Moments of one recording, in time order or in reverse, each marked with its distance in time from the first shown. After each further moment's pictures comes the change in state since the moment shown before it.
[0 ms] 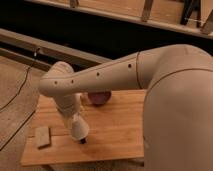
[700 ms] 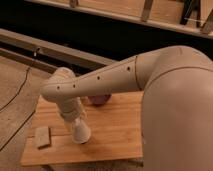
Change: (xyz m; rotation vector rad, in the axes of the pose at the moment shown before) arm 0.003 0.003 0.022 -0.010 -0.011 0.011
